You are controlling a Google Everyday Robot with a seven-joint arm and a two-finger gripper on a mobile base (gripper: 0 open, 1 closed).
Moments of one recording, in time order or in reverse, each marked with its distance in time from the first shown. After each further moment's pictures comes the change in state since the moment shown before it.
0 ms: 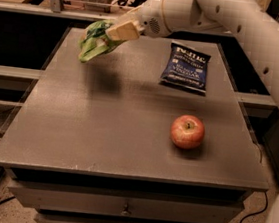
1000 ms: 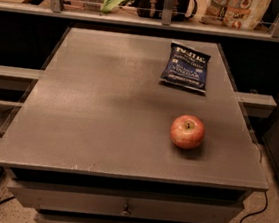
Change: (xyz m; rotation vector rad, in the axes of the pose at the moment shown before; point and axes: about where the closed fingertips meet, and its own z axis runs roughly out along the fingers) arm -0.106 -0.023 -0.119 0.159 -0.053 -0.256
